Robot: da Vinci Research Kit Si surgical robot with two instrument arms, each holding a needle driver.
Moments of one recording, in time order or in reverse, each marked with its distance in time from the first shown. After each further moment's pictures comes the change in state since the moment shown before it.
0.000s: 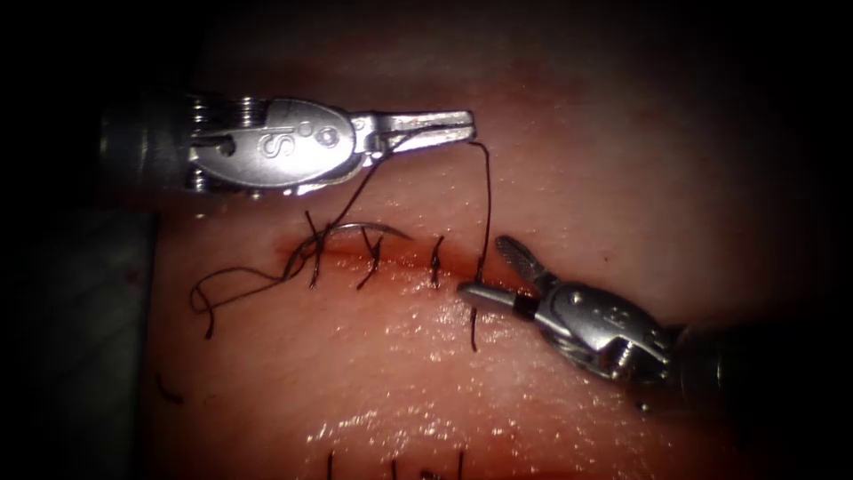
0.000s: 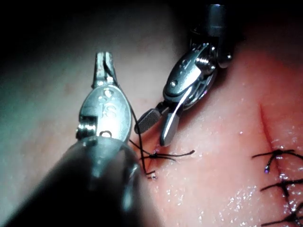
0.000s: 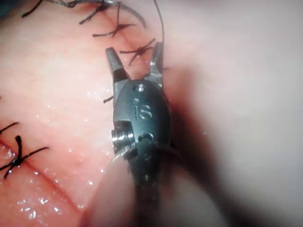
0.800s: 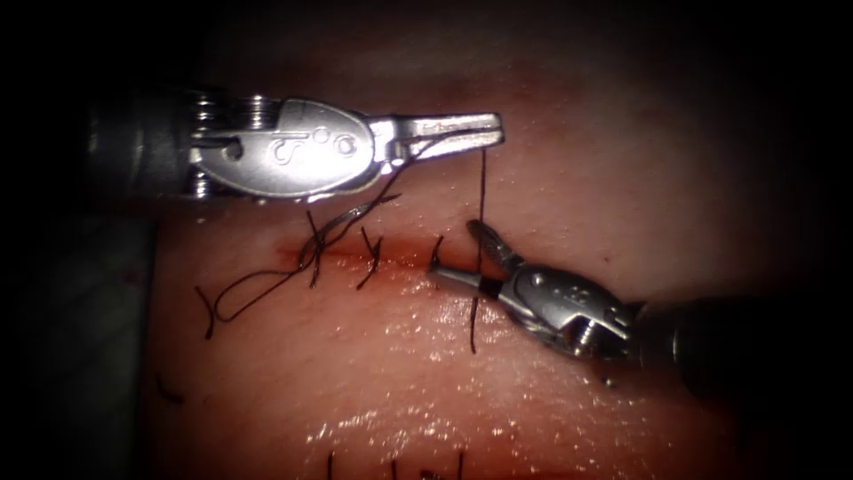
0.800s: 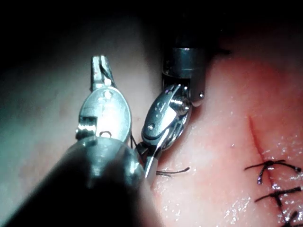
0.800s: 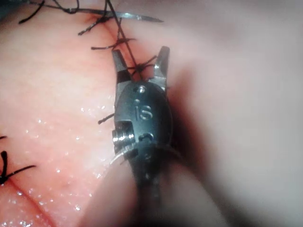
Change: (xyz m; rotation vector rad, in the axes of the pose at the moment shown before) right arm 0.000 -0.001 0.005 -0.112 0.083 -0.057; left arm 0.003 0.001 0.001 0.013 -0.006 0.040
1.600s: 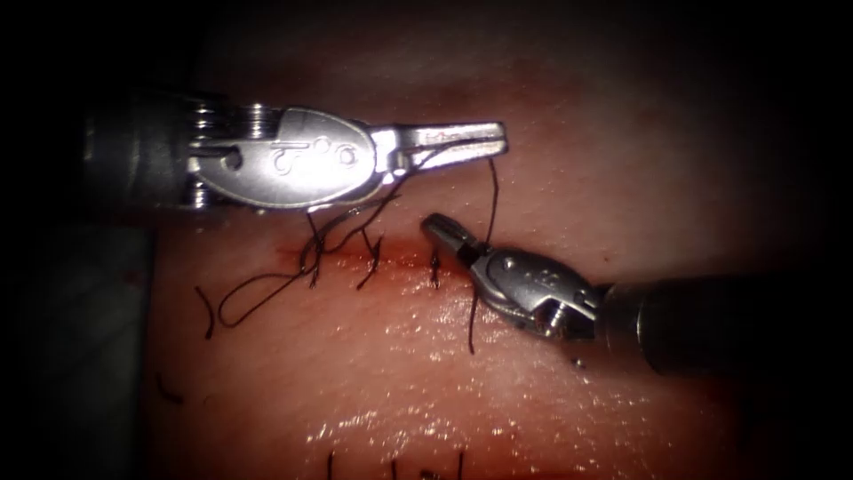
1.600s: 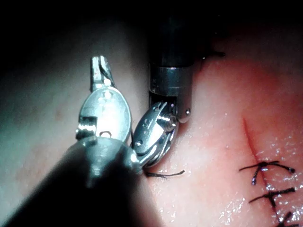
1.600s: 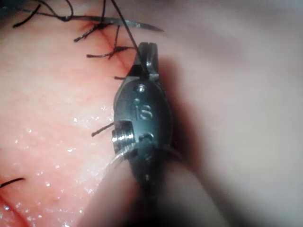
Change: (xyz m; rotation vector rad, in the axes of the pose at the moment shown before) right arm -0.001 0.000 0.003 -0.024 0.020 -0.001; left arm 0.001 0.001 0.000 -0.002 0.000 0.005
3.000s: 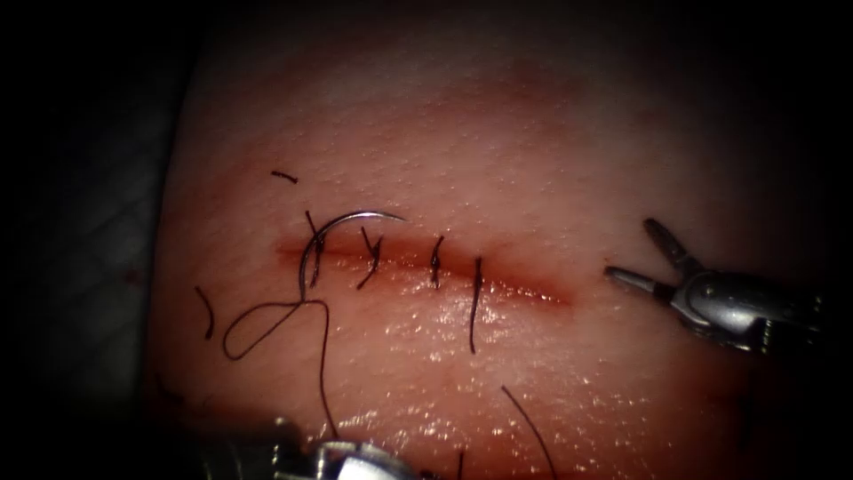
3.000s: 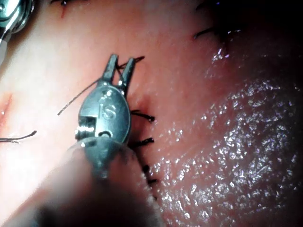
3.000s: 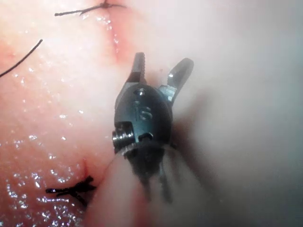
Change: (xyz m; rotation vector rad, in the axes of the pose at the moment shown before) right arm 0.003 0.012 -0.014 -0.071 0.056 -0.329; left arm -0.013 0.024 -0.001 -0.576 -0.020 -0.053
